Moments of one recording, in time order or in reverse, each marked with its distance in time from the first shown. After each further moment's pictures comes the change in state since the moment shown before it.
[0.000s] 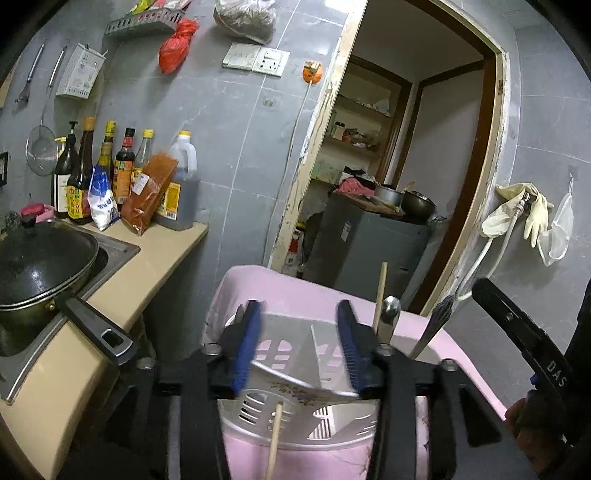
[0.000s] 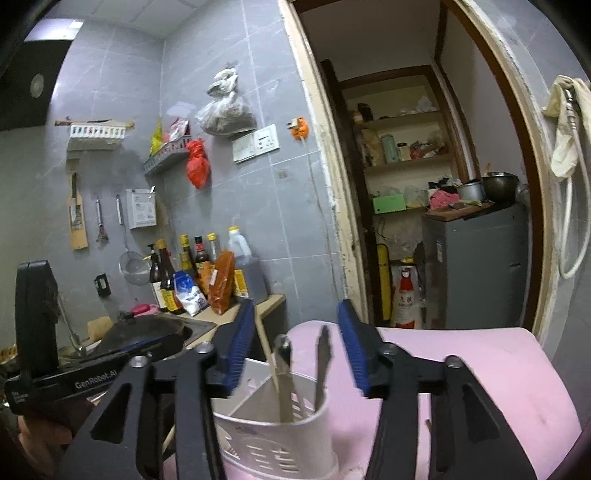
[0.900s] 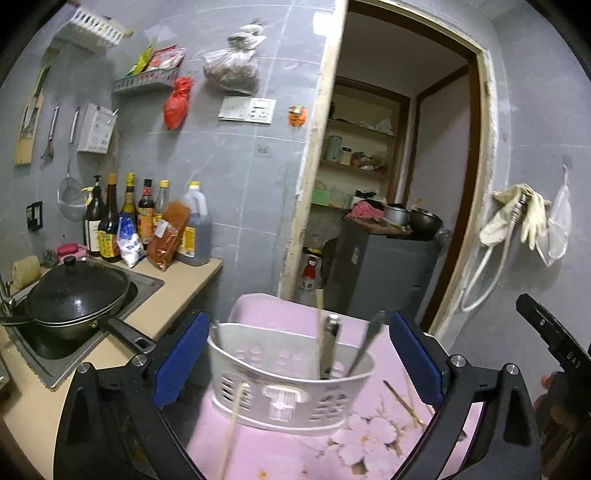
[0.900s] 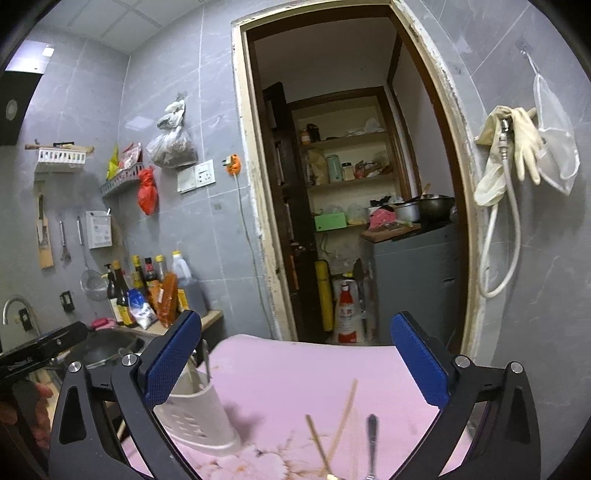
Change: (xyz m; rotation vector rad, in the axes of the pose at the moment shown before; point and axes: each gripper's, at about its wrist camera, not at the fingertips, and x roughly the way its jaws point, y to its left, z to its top) left arm -0.074 -0.091 0.004 0.079 -0.095 0.100; right arm -0.104 -0.076 0.046 -0.024 -0.040 -0.192
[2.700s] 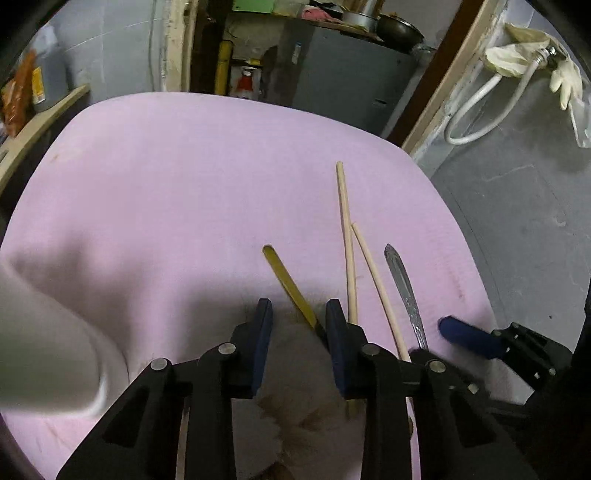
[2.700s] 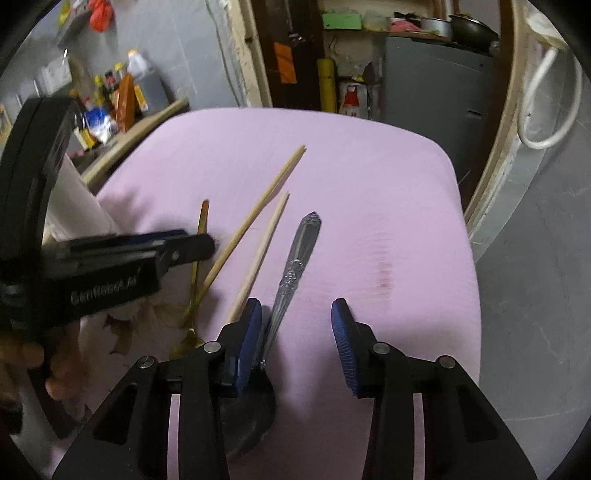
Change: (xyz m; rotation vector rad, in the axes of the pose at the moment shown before) left arm 0.265 -0.126 -0.132 0.050 0.766 -0.169; right arm 0.126 -0.087 -0.138 -0.090 0.851 0.060
